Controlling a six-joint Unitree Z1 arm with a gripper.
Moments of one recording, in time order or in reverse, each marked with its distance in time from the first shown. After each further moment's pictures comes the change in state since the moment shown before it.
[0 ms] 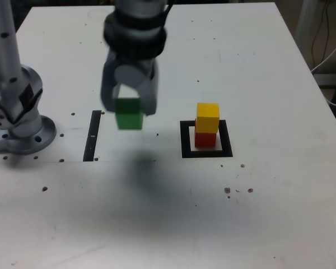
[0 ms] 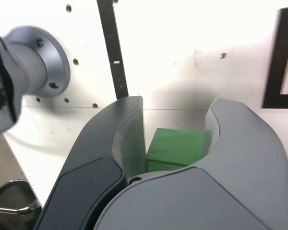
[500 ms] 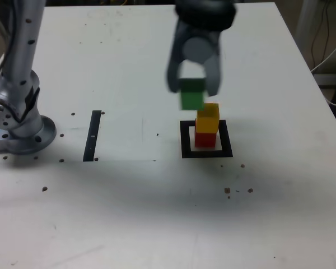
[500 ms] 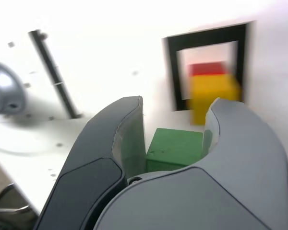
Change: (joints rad) arm 0.159 0.239 -0.482 0.117 -0.016 0.217
